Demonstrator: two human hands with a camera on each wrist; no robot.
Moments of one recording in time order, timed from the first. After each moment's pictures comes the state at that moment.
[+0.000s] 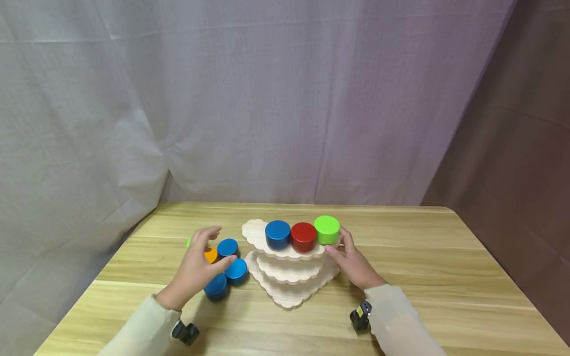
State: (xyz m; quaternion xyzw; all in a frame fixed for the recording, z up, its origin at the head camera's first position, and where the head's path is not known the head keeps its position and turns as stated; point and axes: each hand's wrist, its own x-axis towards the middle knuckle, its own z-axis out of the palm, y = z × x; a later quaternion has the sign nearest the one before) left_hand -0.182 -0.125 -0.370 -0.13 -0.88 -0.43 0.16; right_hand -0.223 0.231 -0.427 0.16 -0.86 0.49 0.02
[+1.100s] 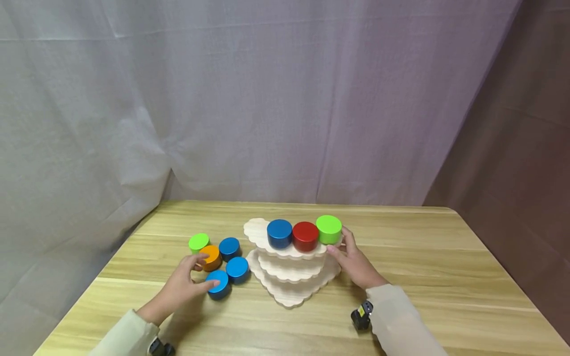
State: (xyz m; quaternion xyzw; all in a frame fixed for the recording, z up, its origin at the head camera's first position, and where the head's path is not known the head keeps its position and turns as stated) left_hand -0.170 -0.168 -0.411 -0.05 -0.90 -0.44 0.03; right_hand -0.225 0.231 -0.427 0.16 -0.86 0.48 0.01
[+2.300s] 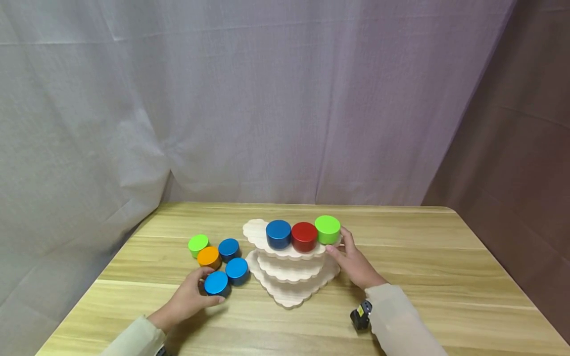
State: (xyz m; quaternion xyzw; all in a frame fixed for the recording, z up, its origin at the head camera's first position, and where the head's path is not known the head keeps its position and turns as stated) left_hand -0.172 -0.163 -0.447 -0.06 -0.90 -0.44 -0.01; right_hand -0.221 0.230 -0.424 0.16 -0.86 0.48 0.02
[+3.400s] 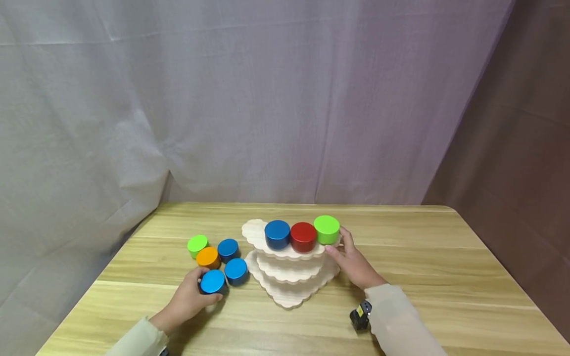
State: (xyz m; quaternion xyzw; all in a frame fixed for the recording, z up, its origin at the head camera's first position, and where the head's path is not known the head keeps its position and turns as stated) left_hand -0.173 -0.157 -0.445 -0.02 -0.90 -0.43 0.01; right_hand -0.225 0.231 -0.429 0.17 -0.85 0.50 0.01
